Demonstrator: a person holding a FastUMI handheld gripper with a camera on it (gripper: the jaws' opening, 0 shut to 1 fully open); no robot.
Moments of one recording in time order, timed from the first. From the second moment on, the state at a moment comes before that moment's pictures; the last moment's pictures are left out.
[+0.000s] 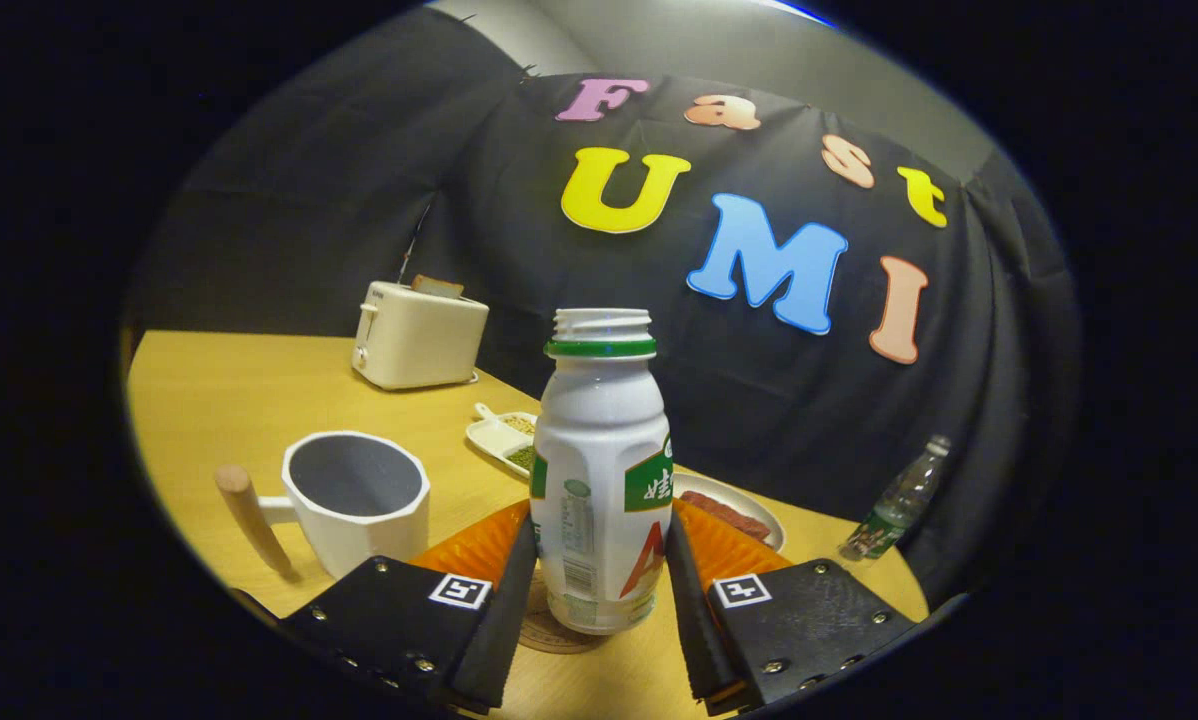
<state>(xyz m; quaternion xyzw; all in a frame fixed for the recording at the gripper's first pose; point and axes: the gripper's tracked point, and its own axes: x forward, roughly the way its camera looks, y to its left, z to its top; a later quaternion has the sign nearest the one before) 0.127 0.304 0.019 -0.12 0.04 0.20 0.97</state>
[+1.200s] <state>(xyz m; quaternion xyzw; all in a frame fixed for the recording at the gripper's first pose) 0.131 0.298 0.010 0.02 0.03 0.21 0.98</state>
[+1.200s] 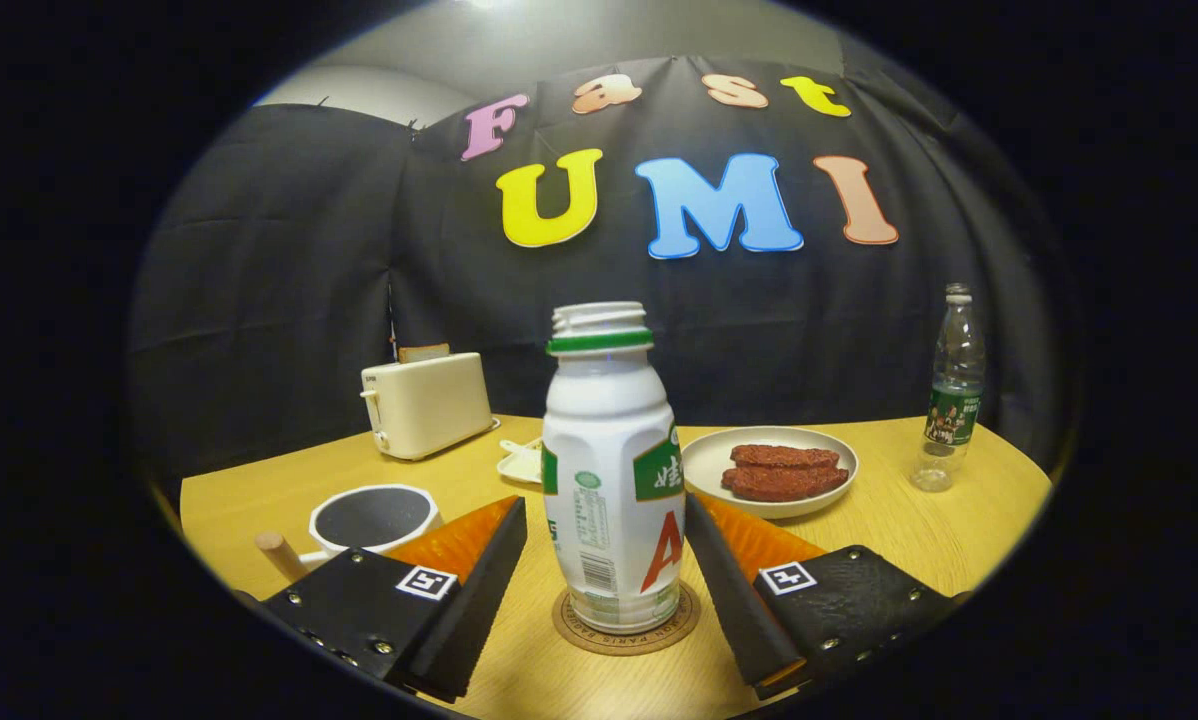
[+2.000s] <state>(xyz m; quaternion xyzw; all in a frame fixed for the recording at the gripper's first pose) 0.059 0.163 0.086 -0.06 -0.07 0.11 0.99</state>
